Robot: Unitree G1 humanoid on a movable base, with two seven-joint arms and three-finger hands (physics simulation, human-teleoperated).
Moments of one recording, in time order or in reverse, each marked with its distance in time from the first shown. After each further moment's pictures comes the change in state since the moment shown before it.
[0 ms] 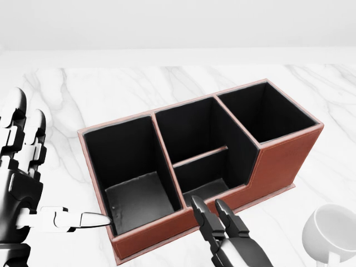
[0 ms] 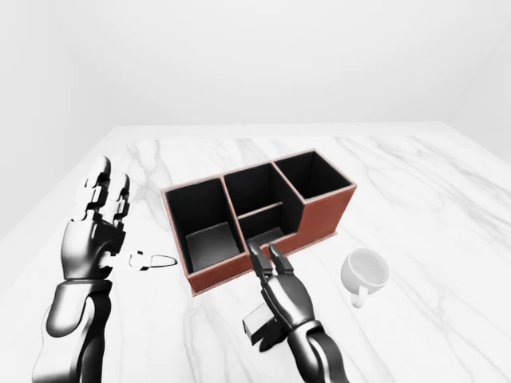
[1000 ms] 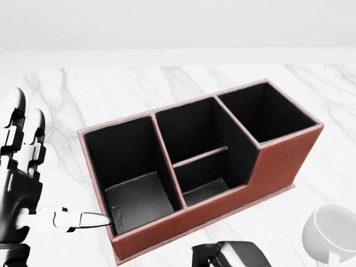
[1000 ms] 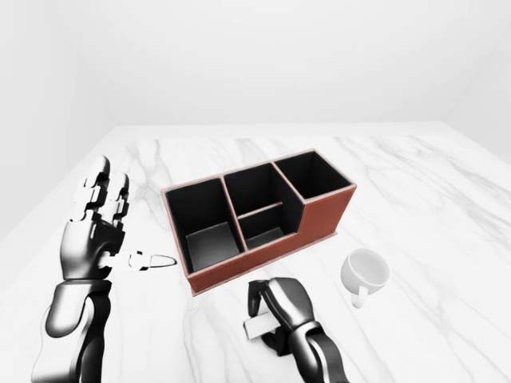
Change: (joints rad) left arm 0.001 0.000 0.001 -0.004 -0.001 0.000 0.000; right arm -0.007 -0.009 -0.001 0.042 -0.006 0.000 -0.009
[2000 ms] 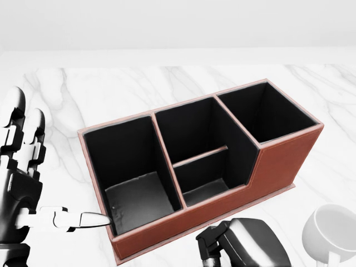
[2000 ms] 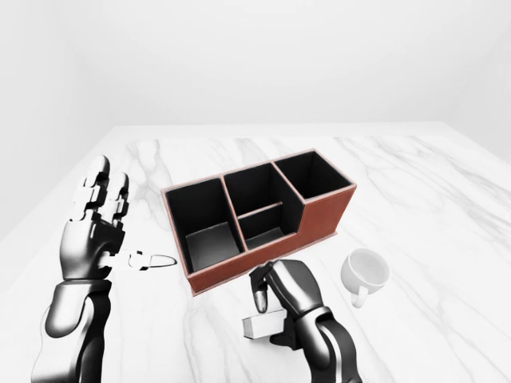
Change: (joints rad) left arm -0.001 0.000 -0.001 -0.003 0.001 0.000 0.001; right arm -0.034 0.039 -0.046 -0.233 0.030 0.092 0.196
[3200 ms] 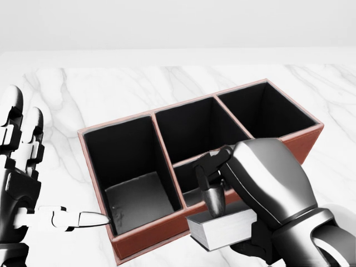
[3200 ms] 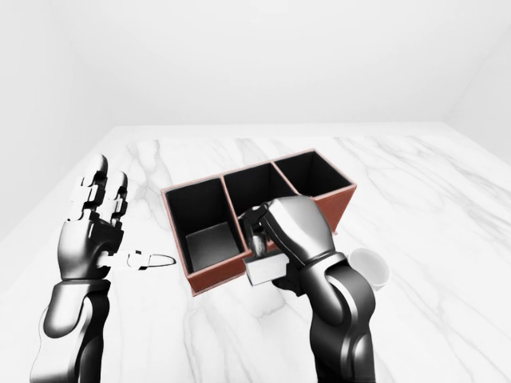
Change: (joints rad) left arm -0.003 0.001 0.005 -0.005 -0.006 0.000 0.000; right arm -0.420 0.061 -0.098 -0.223 -0.115 0.082 0.298
